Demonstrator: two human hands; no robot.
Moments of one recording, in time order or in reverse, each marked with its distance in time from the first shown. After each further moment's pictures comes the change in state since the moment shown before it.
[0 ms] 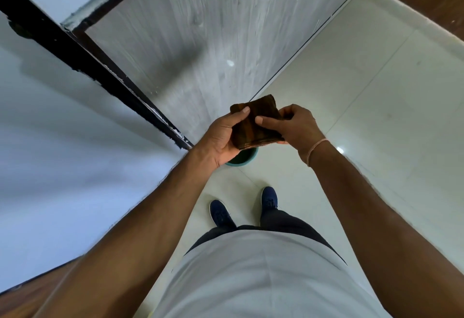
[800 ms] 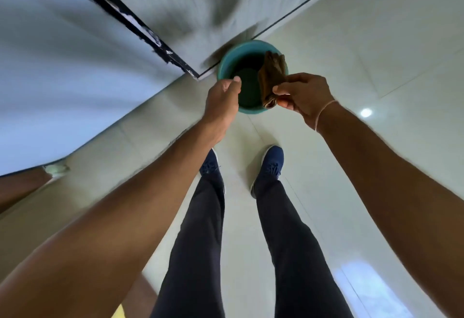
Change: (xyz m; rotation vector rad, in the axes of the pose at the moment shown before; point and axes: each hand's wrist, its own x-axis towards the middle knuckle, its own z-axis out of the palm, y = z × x) left_hand 0.244 -0.182 -0.189 0.400 0.671 0.075; right_hand 0.278 0.239 0.106 0.024 -0.199 0.299
